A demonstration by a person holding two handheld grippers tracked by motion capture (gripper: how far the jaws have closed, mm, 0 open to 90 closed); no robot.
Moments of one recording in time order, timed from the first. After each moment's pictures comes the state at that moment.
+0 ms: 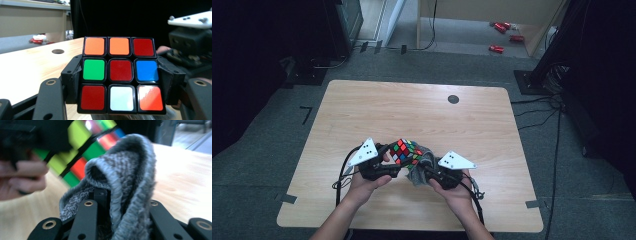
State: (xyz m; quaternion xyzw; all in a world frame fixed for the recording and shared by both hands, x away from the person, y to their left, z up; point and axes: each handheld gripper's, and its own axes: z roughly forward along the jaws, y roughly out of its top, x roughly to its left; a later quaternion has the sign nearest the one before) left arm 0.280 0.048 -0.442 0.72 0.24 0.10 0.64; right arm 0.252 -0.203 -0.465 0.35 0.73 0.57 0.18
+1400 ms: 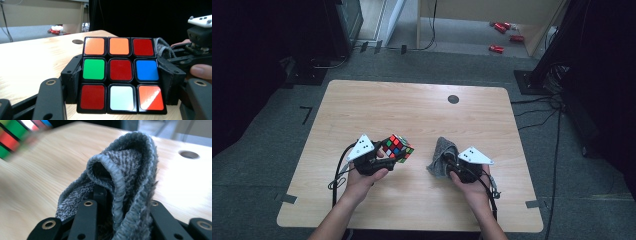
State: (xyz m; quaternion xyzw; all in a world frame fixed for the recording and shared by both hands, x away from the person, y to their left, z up) left arm 0.294 0.061 -0.450 0.72 0.31 0.12 0.61; right arm 0.267 -0.258 -0.481 0.43 0.72 0.48 0.24
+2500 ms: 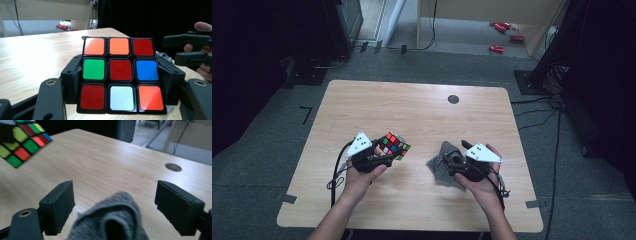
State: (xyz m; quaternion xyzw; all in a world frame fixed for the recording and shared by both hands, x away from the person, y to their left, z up) left arm 0.298 0.065 -0.447 0.72 0.34 0.13 0.60; right arm 0.260 -0.267 -0.449 0.40 0.72 0.49 0.27
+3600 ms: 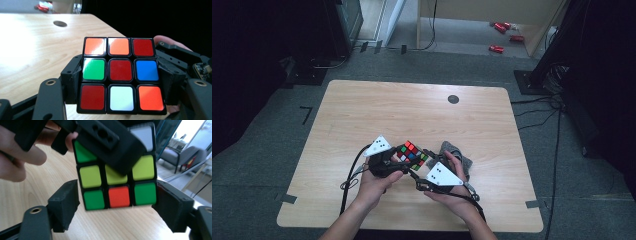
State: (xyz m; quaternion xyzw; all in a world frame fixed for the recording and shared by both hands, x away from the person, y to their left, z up) left arm 0.286 0.021 -0.443 0.74 0.34 0.04 0.57; right arm 0.240 -0.182 -0.478 0.22 0.75 0.53 0.33
